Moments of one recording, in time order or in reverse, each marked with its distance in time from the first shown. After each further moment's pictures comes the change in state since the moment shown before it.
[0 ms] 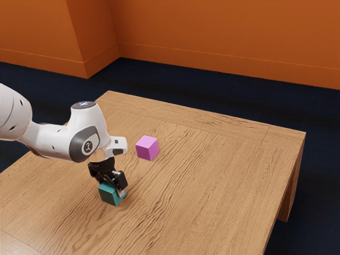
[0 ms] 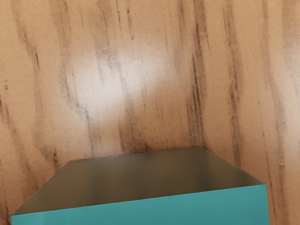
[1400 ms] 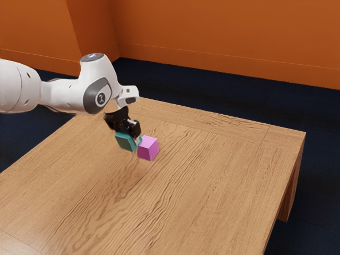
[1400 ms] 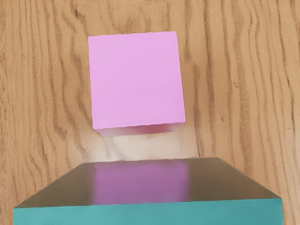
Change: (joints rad) arm 0.001 0.127 0.020 0.454 0.018 -0.133 -0.031
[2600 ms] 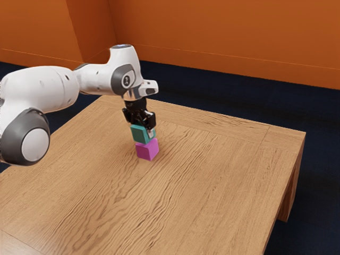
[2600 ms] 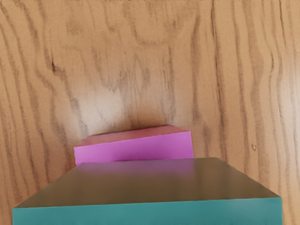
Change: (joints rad) arm 0.001 0.416 0.009 0.631 -0.012 -0.391 0.036
